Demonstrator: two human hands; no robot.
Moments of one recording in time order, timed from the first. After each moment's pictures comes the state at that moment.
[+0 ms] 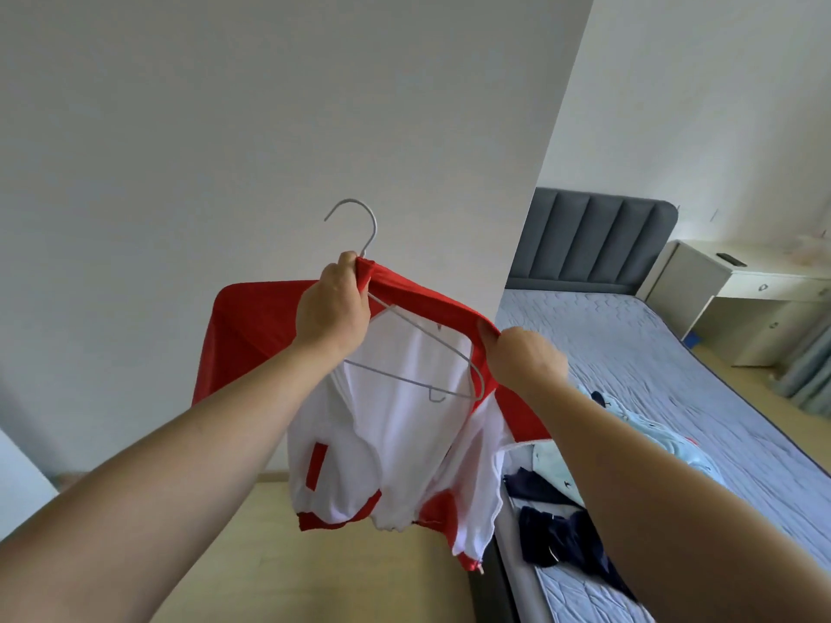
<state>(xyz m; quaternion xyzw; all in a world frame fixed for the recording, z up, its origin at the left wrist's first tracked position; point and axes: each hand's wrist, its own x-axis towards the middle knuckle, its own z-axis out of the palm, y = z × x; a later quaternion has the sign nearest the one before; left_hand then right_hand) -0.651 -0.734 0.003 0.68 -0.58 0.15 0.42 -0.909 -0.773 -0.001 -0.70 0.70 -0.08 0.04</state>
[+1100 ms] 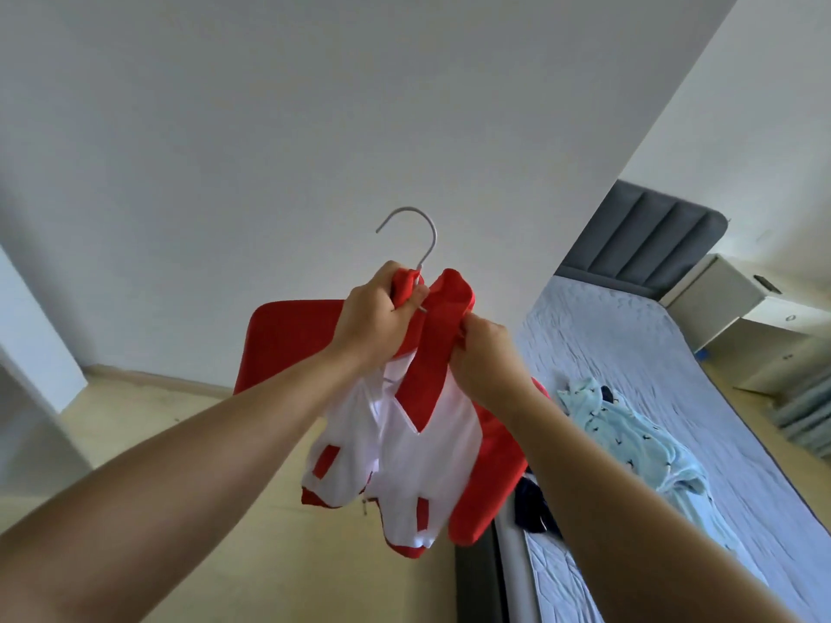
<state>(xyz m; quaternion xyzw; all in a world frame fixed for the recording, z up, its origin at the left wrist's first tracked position) -0.617 -0.633 -0.039 0.63 -0.52 -0.14 0.56 -0.783 -0.658 -0.008 -0.84 0.49 -0.20 0.14</state>
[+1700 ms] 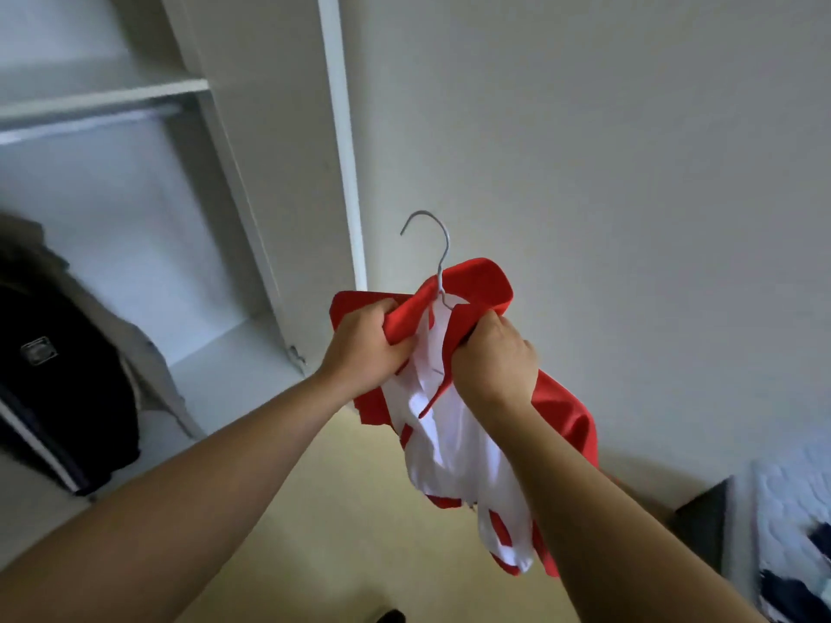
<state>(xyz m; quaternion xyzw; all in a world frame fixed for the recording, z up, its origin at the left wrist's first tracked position) -0.493 -0.327 -0.039 0.83 -0.37 0.00 0.43 -0.613 -0.456 -0.024 -0.90 0.32 -0.24 0.16</state>
